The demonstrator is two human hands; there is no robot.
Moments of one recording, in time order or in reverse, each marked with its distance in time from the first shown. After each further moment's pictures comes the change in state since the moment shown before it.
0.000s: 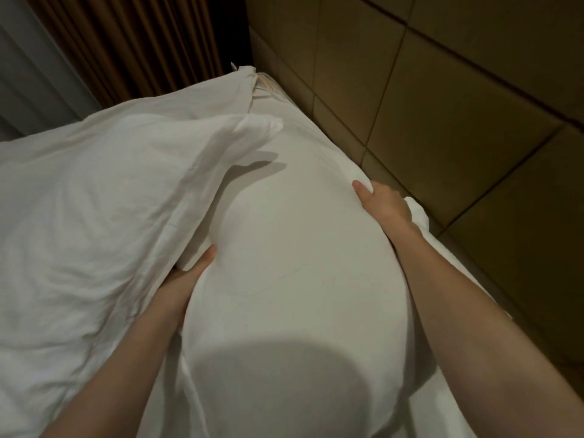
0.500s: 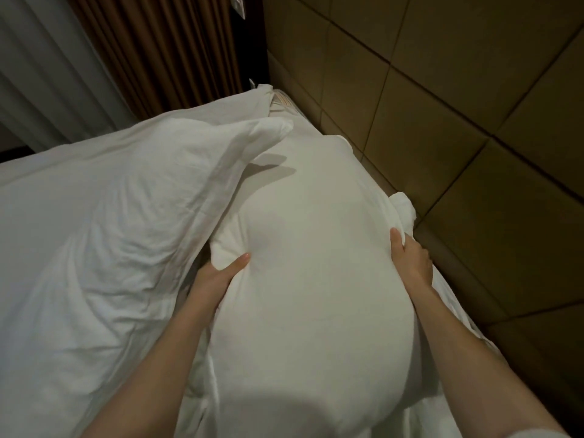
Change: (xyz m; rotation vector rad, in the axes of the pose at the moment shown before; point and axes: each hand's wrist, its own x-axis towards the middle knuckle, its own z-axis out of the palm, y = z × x) left_hand -0.127 0.009 -0.055 0.057 -0.198 -0.061; right_hand -0.184 0.068 -0.026 0.173 0.173 0.116
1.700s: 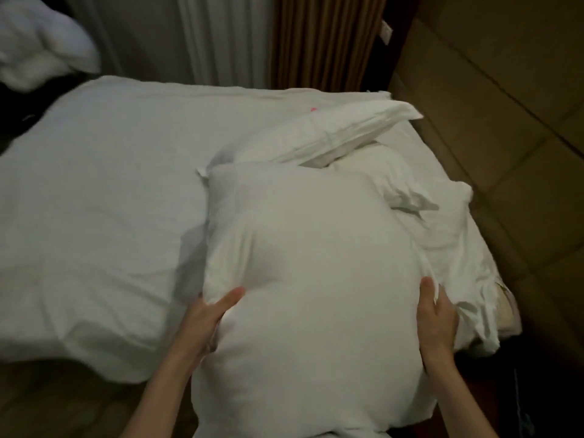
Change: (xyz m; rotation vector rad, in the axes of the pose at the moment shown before) left_hand -0.486 -0.336 -0.189 -0.461 0.309 0.057; right_hand -0.514 0.146 -0.038 0.398 -0.040 -0.376
